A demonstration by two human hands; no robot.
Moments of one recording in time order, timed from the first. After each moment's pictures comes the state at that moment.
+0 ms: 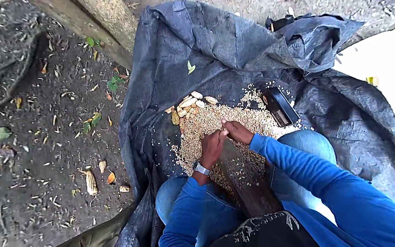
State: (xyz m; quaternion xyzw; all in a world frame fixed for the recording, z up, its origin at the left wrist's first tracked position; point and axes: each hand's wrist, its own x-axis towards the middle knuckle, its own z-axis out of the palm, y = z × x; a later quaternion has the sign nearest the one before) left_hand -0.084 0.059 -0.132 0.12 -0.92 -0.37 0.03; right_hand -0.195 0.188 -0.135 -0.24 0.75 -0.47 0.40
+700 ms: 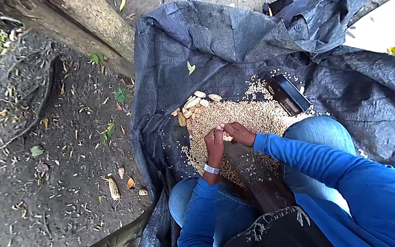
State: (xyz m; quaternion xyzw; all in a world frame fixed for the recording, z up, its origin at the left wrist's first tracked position) left_hand -0.086 0.071 -0.130 0.21 -0.76 -0.58 0.20; right_hand -0.170 0.183 -0.135 -0.20 0.64 -0.60 0.43
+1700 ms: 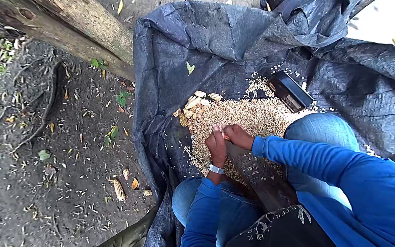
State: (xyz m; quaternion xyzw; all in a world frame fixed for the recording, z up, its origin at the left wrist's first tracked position) left_hand -0.084 0.078 -0.145 0.21 -0.80 -0.49 0.28; right_hand -0.157 0.174 -0.139 -0.17 0.67 -0.59 0.43
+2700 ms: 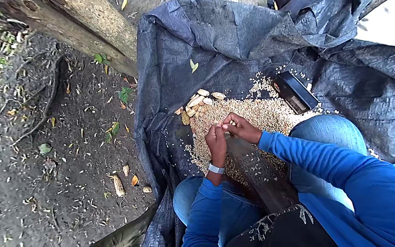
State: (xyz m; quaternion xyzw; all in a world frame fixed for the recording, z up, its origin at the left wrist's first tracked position) left_hand -0.090 0.065 -0.132 0.25 -0.77 -0.54 0.23; right_hand -0.175 0.176 -0.151 -0.22 0.59 -0.68 0.38
